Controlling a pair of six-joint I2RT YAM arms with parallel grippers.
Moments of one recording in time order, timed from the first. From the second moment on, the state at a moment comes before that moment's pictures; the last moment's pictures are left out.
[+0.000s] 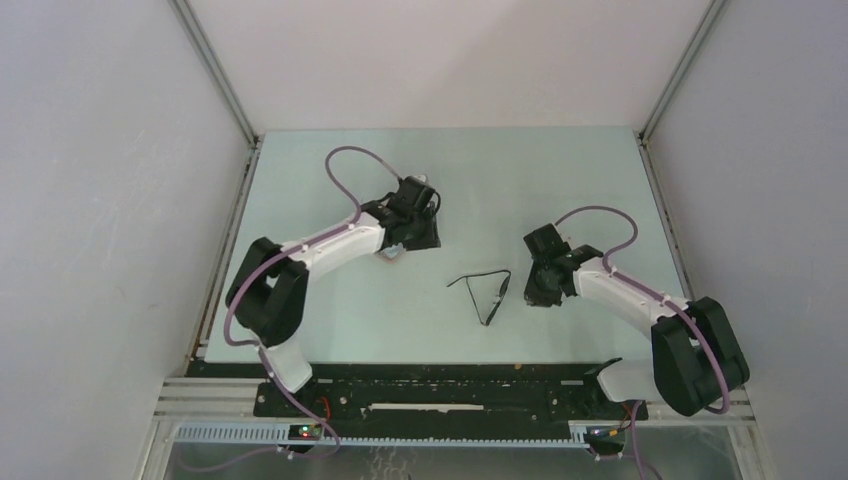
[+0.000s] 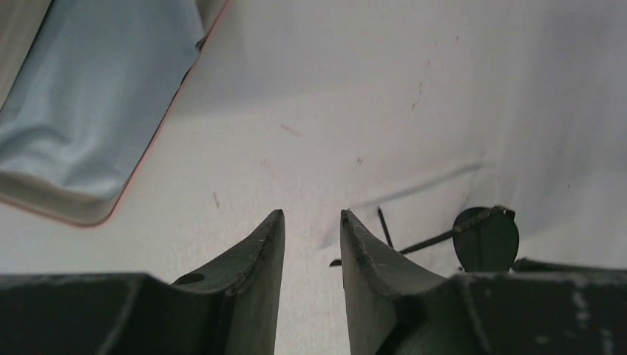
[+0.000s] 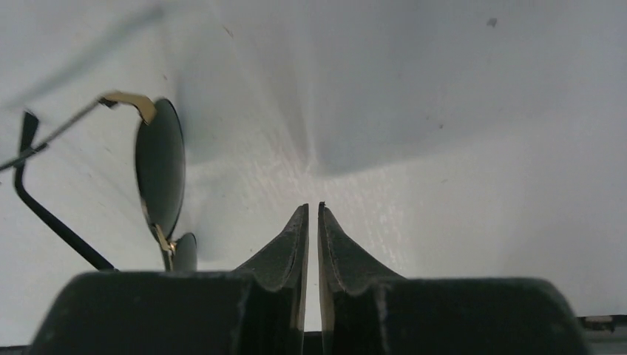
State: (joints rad) left arm -0.66 1.71 1.22 -0.43 -0.06 -0.68; right arm 0.46 1.34 0.75 -0.63 0.13 0.76
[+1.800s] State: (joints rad) left arm -0.85 1.93 1.39 -0.47 0.12 -0.71; right arm 0.57 1.40 0.80 -0.52 0.01 0.83
